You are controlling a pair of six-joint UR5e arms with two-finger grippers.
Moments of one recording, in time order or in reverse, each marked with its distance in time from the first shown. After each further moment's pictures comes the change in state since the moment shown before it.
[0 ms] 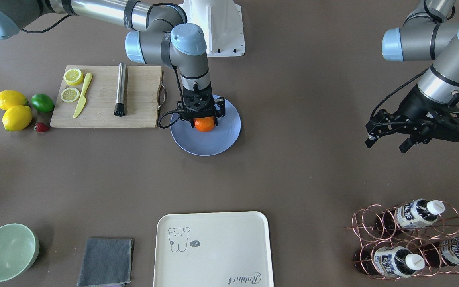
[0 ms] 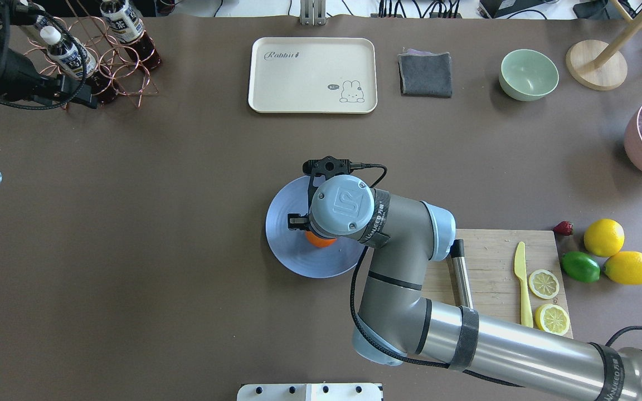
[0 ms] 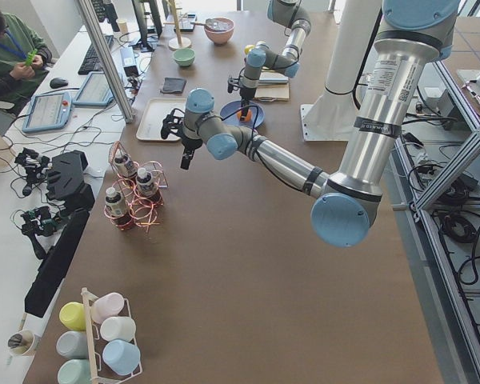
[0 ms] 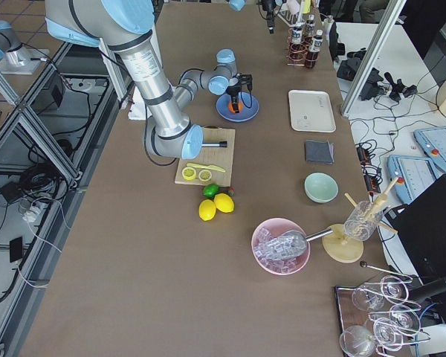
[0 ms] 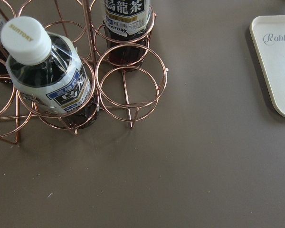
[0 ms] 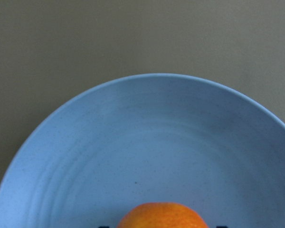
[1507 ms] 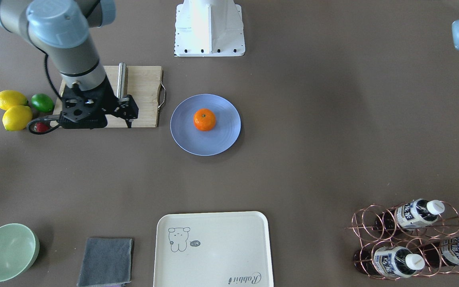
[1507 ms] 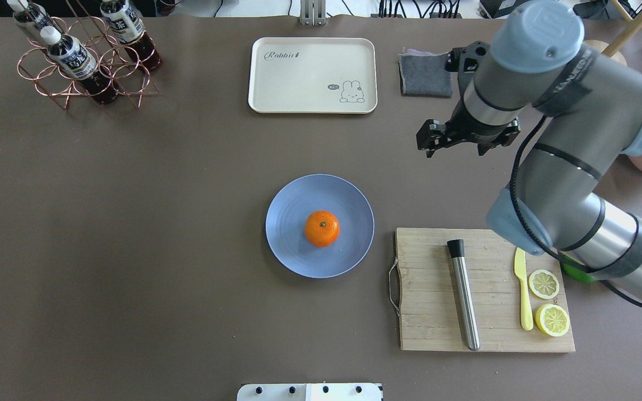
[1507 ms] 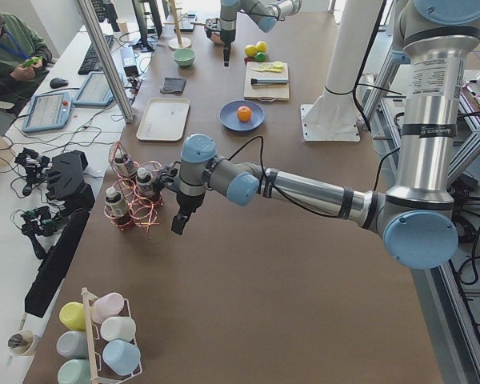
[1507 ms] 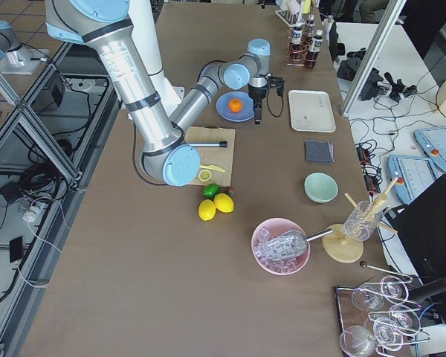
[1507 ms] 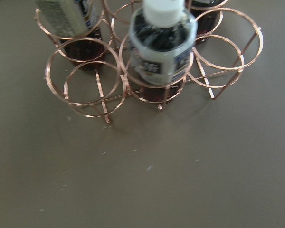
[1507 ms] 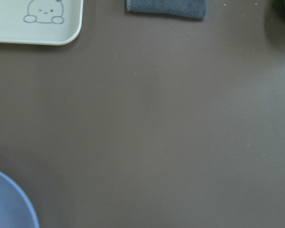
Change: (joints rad) left arm -0.320 0.261 0.005 0.154 -0.003 0.677; right arm 0.472 -0.263 0.377 -0.411 0.392 -0.448
